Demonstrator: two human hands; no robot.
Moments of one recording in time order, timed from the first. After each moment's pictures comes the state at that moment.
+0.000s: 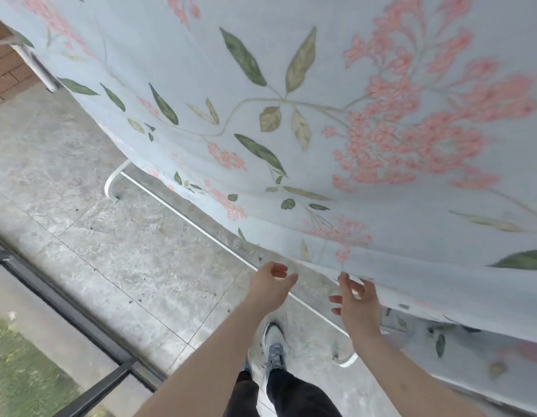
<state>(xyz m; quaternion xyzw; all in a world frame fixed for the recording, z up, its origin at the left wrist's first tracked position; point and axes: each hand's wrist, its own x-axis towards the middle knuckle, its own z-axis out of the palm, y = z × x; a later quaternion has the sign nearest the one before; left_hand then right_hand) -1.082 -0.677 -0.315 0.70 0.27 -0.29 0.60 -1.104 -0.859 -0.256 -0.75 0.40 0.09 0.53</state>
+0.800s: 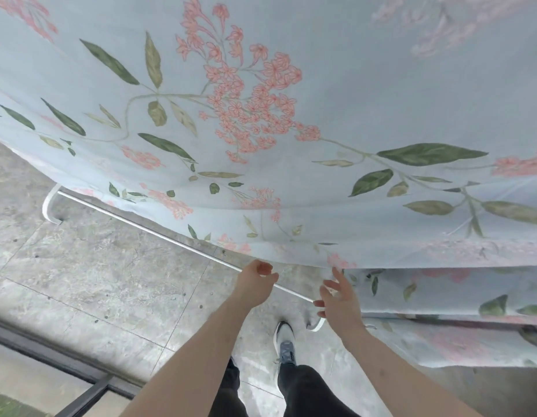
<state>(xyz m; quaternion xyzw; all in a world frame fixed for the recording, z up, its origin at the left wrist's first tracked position) -1.131 -0.755 -0.256 0.72 0.19 -0.37 0.56 -1.207 -0.941 -0.193 -0.71 0.42 0.12 0.55</state>
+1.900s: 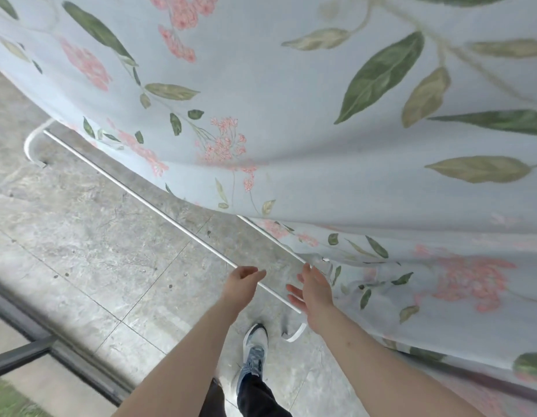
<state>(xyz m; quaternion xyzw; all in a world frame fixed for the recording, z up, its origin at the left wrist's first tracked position) -1.180 -0.865 -0.369 0.60 0.35 -0.33 0.64 -1.172 -1.026 -0.307 -0.60 0.51 0.20 0.59</state>
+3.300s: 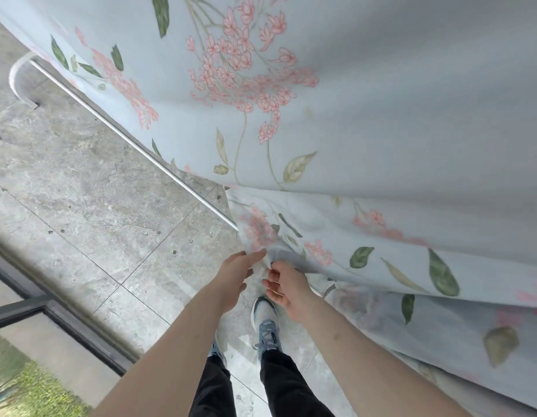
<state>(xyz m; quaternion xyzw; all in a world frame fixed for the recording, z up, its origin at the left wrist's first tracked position) -1.203 -0.831 -0.469 0.44 0.41 -0.37 0.71 -1.192 -0.968 -0.455 -0.56 0.50 0.38 0.54</state>
